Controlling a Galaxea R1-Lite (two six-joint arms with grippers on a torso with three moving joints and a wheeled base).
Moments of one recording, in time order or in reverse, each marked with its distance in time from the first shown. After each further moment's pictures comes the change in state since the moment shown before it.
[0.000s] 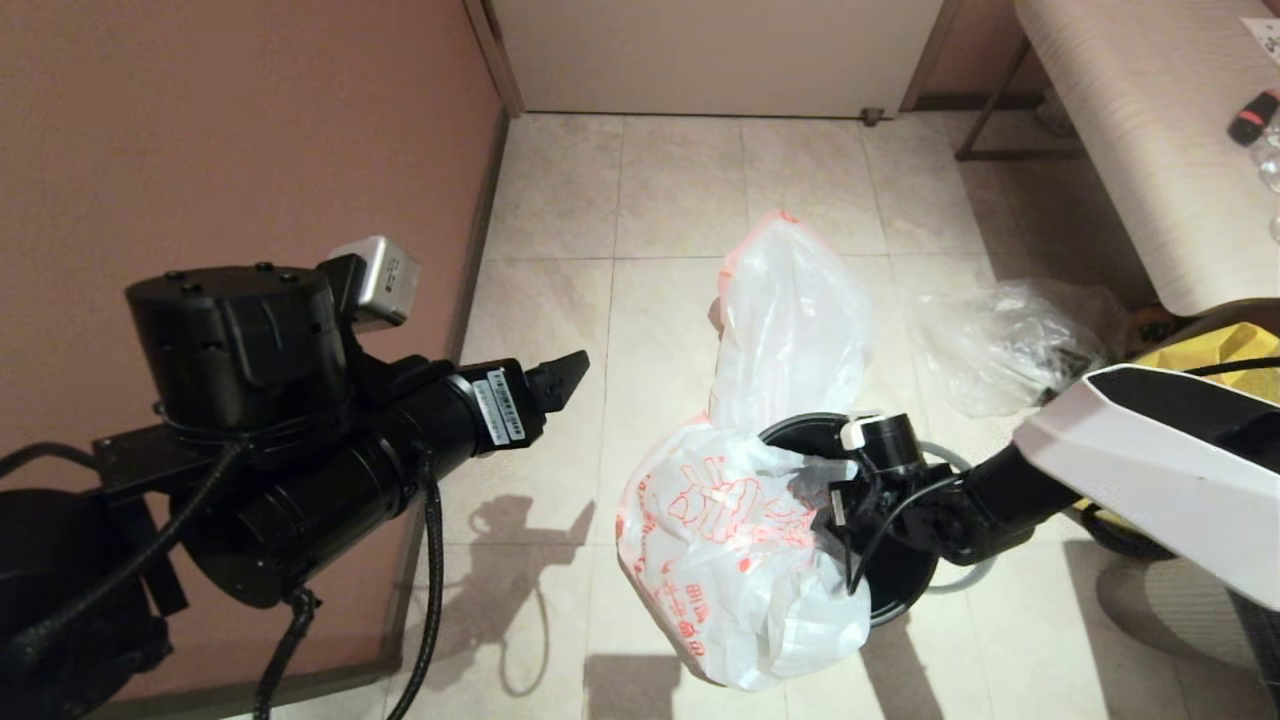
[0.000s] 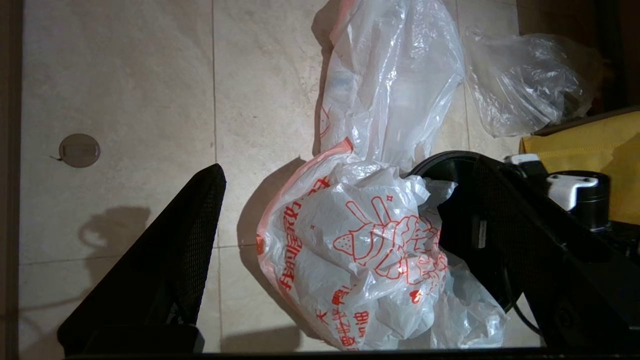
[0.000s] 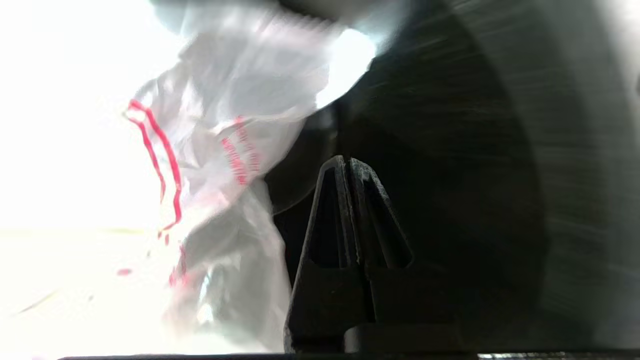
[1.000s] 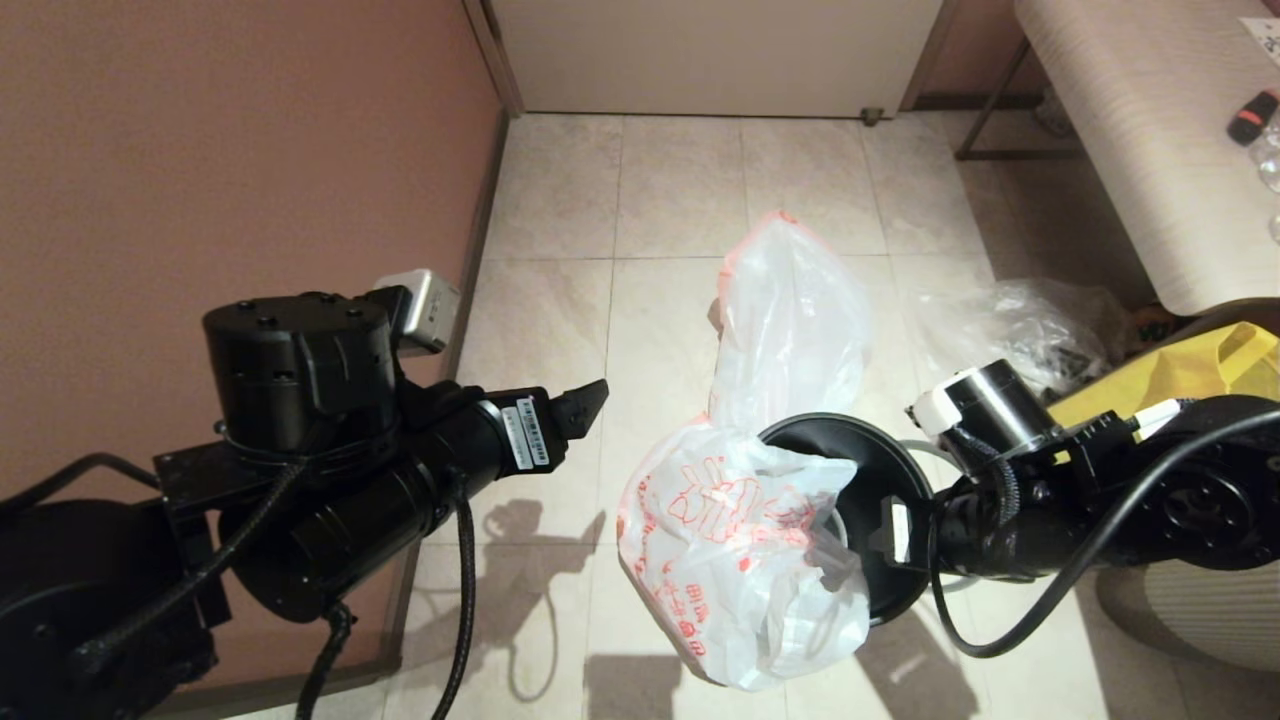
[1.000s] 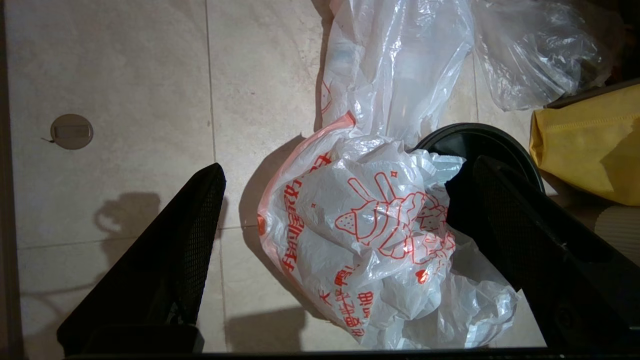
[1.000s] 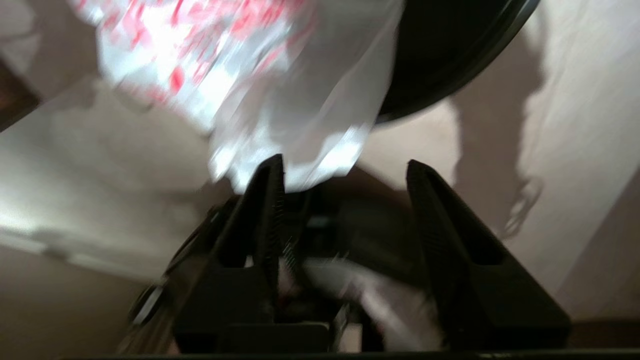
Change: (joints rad) left arm -0.020 0.046 0.014 -0.002 0.005 -0.003; right arm 0.186 -0.581 0.149 0.709 0.230 0.472
